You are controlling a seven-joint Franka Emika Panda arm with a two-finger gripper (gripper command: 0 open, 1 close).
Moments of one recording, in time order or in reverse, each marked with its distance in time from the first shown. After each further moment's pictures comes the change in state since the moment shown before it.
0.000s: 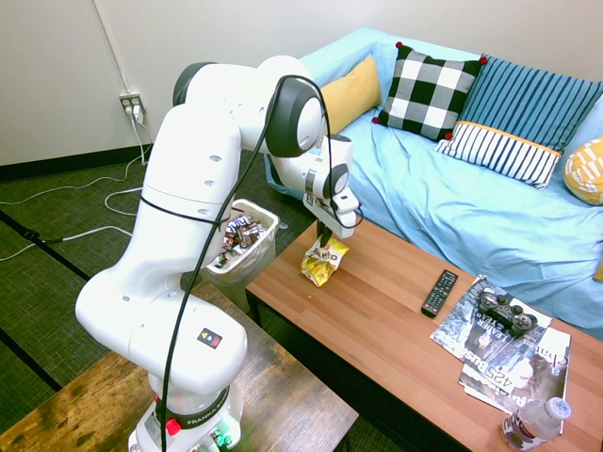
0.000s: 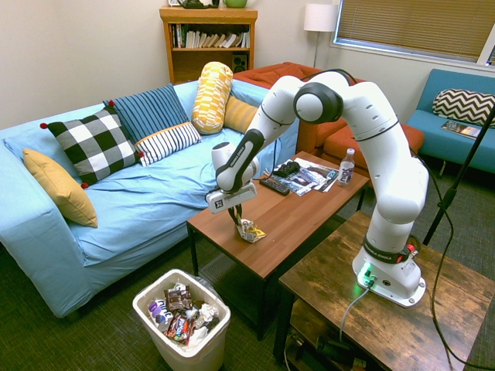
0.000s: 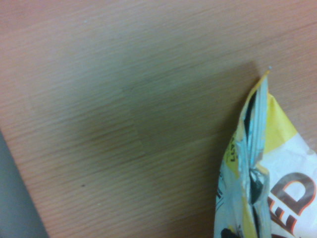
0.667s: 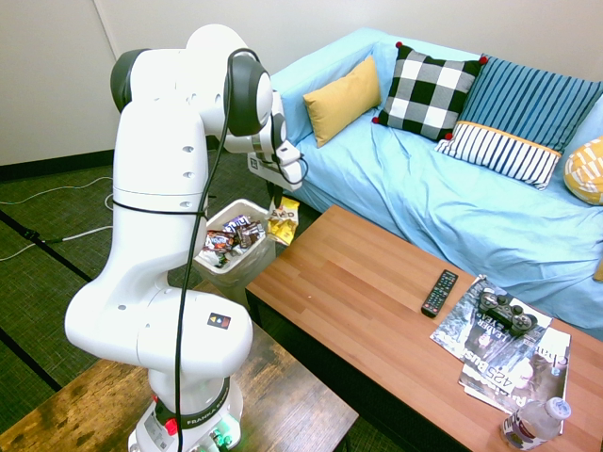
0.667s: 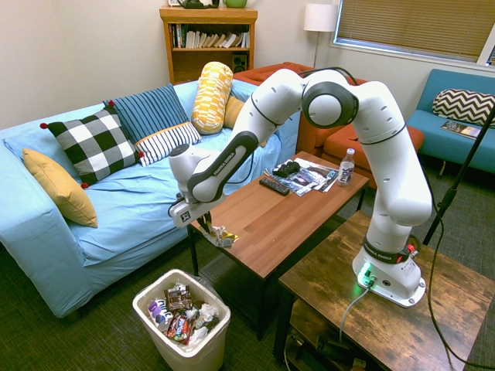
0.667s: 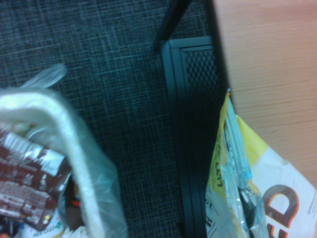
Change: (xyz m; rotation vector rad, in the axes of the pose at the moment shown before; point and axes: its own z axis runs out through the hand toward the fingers) arm -0.203 -0.049 -0.077 0.004 0.158 -0.212
